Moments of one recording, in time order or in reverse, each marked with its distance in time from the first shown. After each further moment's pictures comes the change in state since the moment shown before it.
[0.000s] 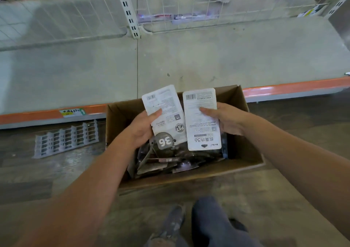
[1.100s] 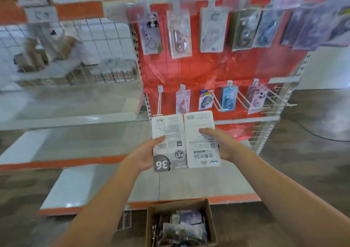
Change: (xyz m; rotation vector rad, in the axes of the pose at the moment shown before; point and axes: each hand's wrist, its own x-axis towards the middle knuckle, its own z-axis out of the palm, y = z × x) left_hand -0.459 0.474 0.227 -0.133 -0.184 0.178; right_hand -0.490 -0.456 0.174 0.093 0.096 -0.394
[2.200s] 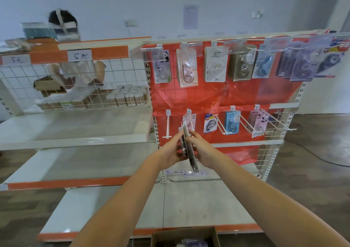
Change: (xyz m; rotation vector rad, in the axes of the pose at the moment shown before) left_hand 0.015 0.045 0.054 0.350 -0.049 0.114; right_hand 0.019 -0.029 0.077 -0.191 0.047 -0.150
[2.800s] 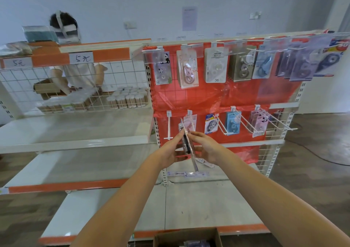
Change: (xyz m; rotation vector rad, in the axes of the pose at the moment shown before) left_hand -0.001 0.003 -0.010 0.061 0.038 -0.007; right_hand 0.004 -0.004 -0.012 0.081 -0.049 0.047
